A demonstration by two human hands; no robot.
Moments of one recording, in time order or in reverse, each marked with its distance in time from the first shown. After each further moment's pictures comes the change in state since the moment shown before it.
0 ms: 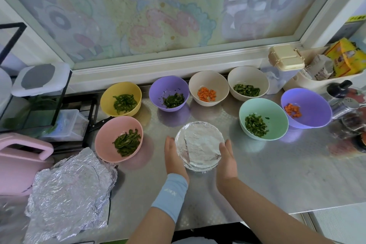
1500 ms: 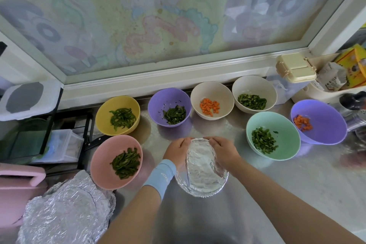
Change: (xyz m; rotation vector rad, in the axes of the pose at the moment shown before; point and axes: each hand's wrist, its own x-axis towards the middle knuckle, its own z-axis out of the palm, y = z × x) left_hand 0.091 0.051 0.024 0.992 -0.396 0.125; right_hand 0.091 -0.058 0.030 -0.697 -0.179 -0.085
